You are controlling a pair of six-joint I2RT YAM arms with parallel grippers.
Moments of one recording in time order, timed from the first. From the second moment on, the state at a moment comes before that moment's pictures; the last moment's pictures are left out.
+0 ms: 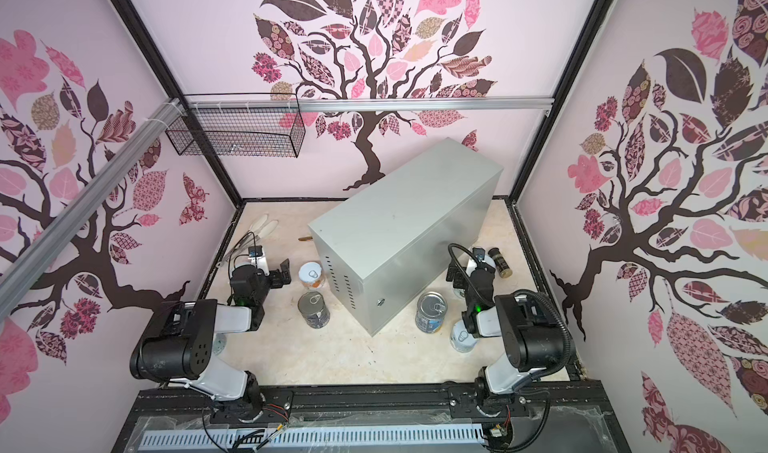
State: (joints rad) left arm 0.05 1.56 0.38 0.83 0.00 -0.03; right arm 0.05 1.58 0.27 1.06 0.14 0.08
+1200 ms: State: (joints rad) left arm 0.05 1.56 0.38 0.83 0.00 -0.03; right arm 0.05 1.58 0.28 1.05 0.14 0.08
